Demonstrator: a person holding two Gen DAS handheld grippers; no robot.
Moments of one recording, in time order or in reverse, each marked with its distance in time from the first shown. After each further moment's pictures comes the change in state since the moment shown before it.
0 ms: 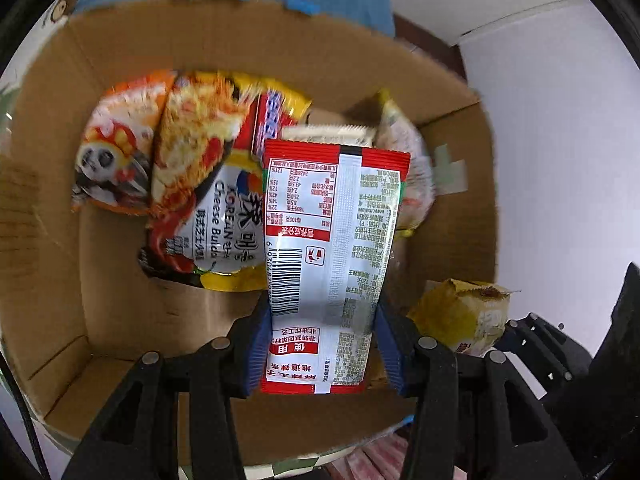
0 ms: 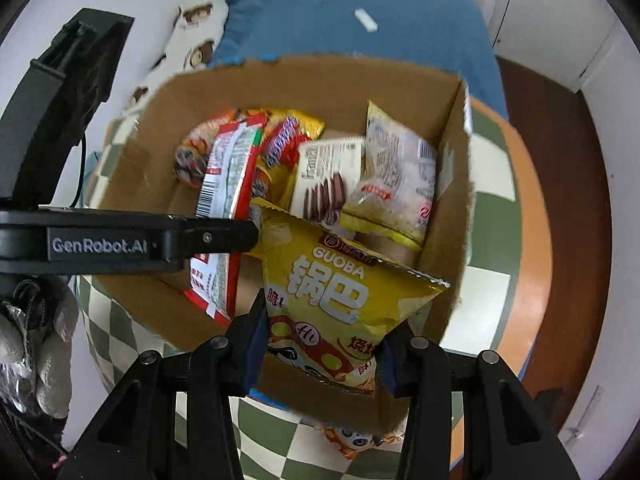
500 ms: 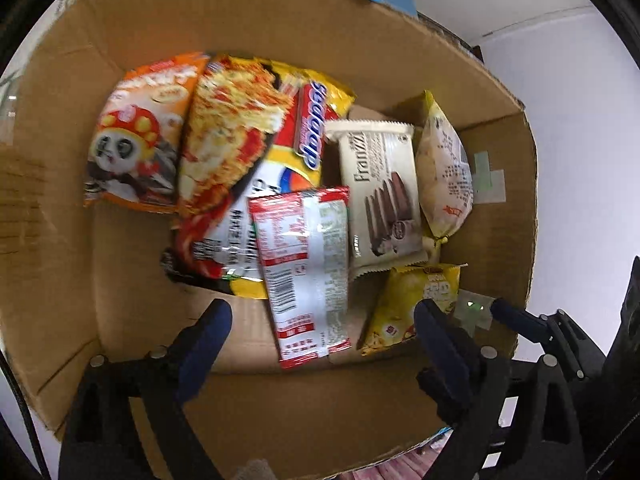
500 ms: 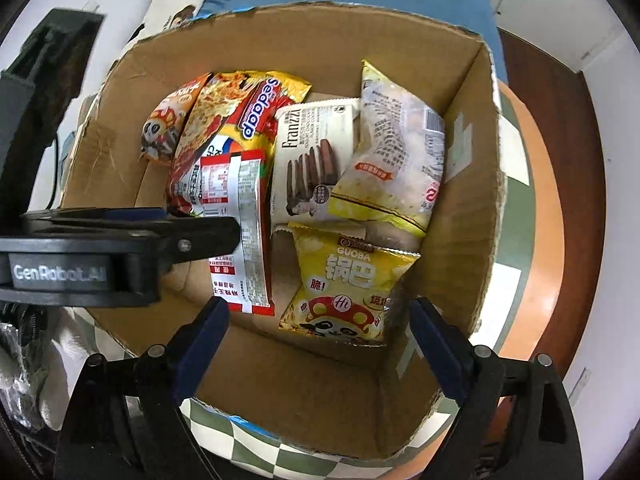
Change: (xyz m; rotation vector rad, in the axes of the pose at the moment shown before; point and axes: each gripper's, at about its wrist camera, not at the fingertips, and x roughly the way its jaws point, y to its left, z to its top) left arm -0.010 0.014 -0.006 -0.036 -0.021 0.053; right arm 0.031 0.002 0.009 0.025 0.096 -0.066
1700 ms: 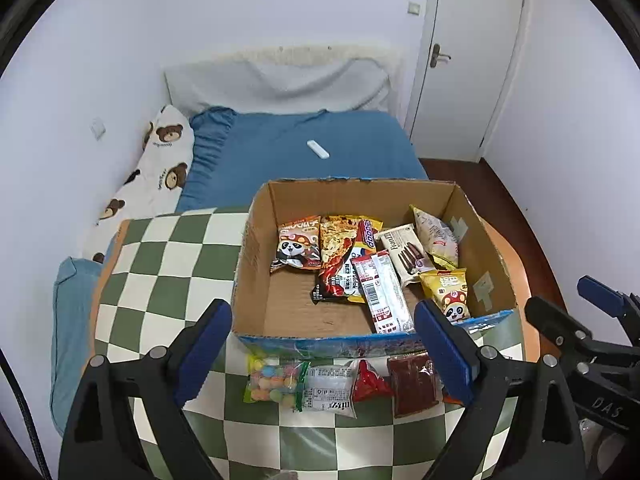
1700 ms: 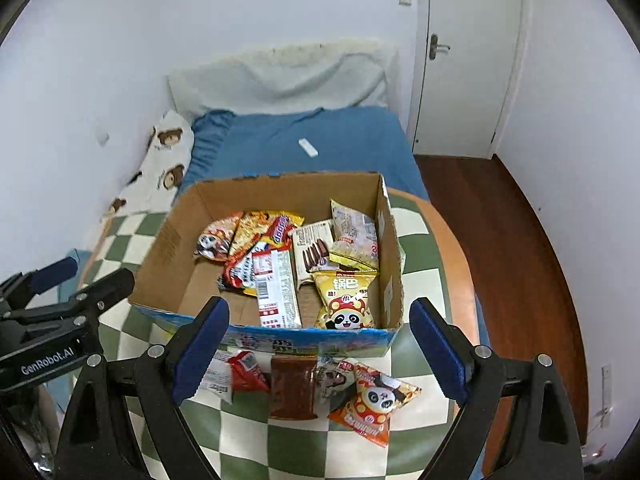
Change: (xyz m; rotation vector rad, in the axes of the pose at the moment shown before) left arm -0.130 0.014 -0.177 0.214 -0.788 0.303; right arm -0.140 0.071 -0.173 0.154 -0.702 -0.136
